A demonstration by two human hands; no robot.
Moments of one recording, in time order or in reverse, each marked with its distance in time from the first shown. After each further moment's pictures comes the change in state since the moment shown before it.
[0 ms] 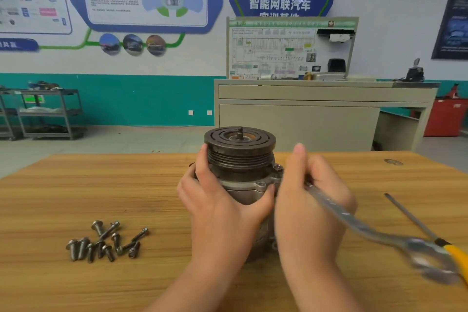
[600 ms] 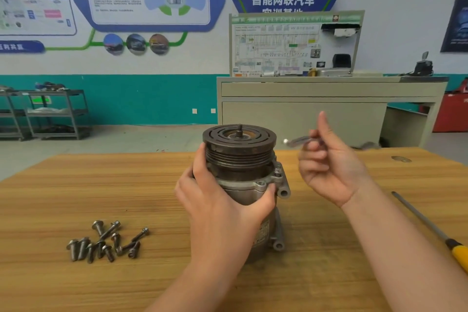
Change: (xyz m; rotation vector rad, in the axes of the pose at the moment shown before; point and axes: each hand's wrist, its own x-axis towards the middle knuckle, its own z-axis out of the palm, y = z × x) left_hand 0.001 -0.002 0.000 0.013 0.013 0.007; right_hand 0.086 0.071 0.002 1.111 -0.616 1.154
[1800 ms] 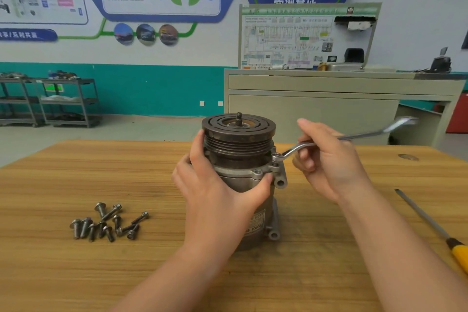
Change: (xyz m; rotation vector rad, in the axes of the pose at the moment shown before) left_hand -0.001 0.003 -0.002 0.008 -0.010 -0.032; right_hand -0.006 0.013 0.001 -0.407 0.061 -0.285
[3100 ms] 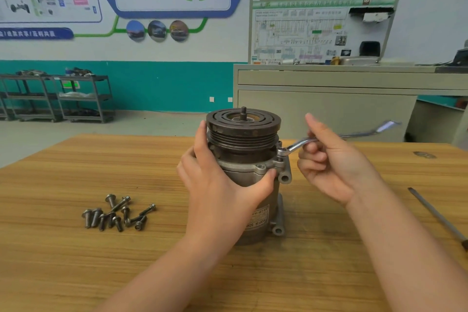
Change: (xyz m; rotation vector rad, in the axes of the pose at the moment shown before) left_hand 0.001 -0.001 -0.003 0.017 -0.013 -0.005; right_hand -0.006 -0.005 0.003 0.254 0.031 0.277
